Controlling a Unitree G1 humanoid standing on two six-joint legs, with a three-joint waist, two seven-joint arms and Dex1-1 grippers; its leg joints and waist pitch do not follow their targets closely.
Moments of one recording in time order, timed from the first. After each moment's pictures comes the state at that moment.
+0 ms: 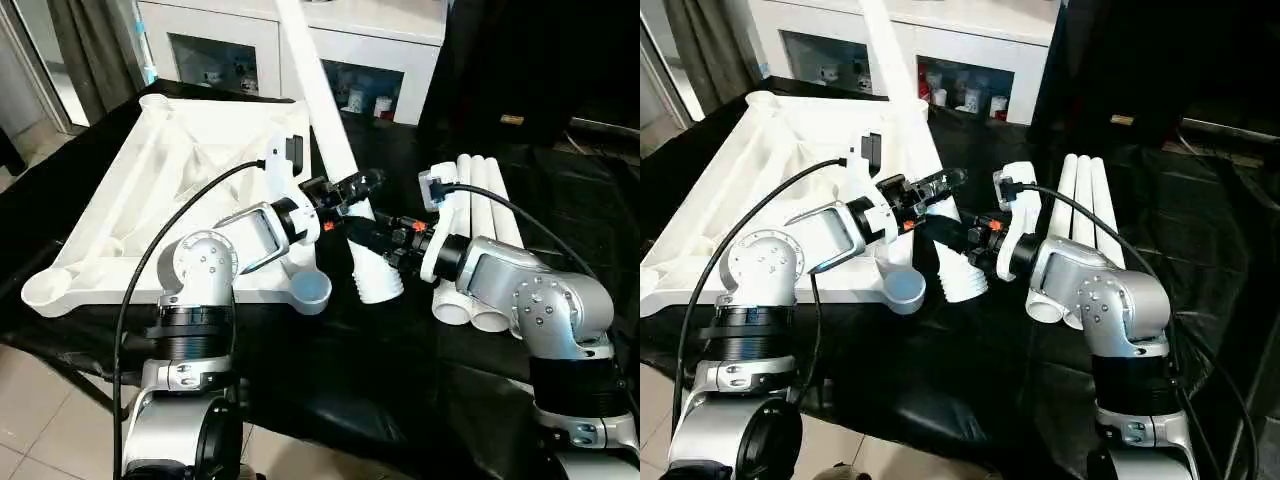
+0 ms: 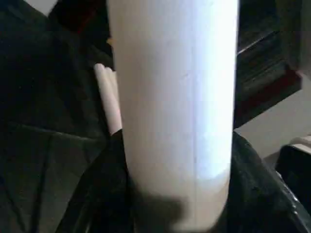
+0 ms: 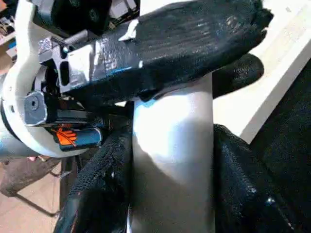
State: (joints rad) left arm -0.73 -0.01 0.21 0.18 -0.72 0.96 -0.27; right arm -0.52 -0.22 -0.06 -0.07 0.61 0.97 0.55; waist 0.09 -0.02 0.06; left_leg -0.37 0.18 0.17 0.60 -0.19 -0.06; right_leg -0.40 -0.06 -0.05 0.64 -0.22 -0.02
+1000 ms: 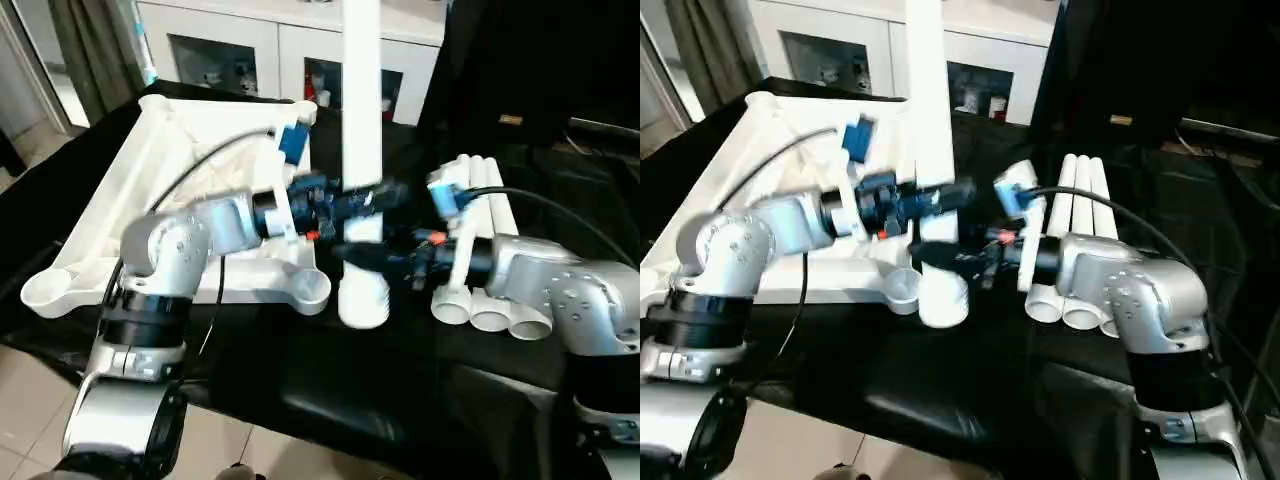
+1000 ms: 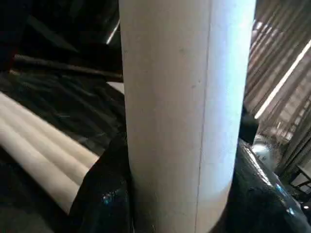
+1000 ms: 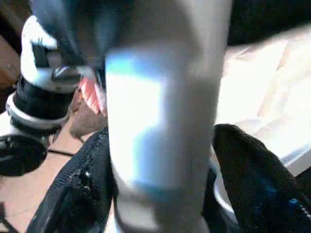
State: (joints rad) left arm -0.77 0.22 0.02 0.14 -0.77 0.94 -0.87; right arm -0.53 -0.40 0.04 -0.10 0.73 1.02 0.85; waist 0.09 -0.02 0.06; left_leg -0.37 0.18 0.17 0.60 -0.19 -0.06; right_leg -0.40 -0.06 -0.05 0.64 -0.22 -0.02
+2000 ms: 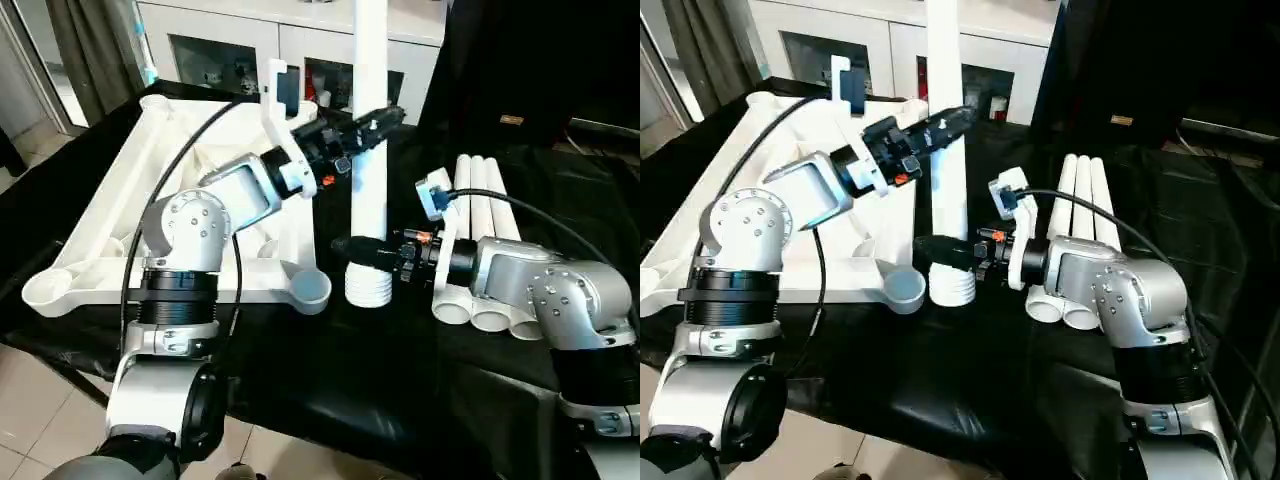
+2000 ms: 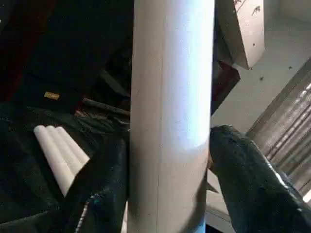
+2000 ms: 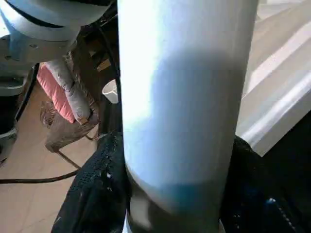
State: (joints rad) left arm -0.86 0.07 0.18 0.22 -0.75 0.87 -0.52; right arm -0.55 -0.35 0.02 -0.03 0.70 1.02 0.73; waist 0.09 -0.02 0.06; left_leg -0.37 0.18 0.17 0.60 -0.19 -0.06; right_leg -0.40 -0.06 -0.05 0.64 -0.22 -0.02
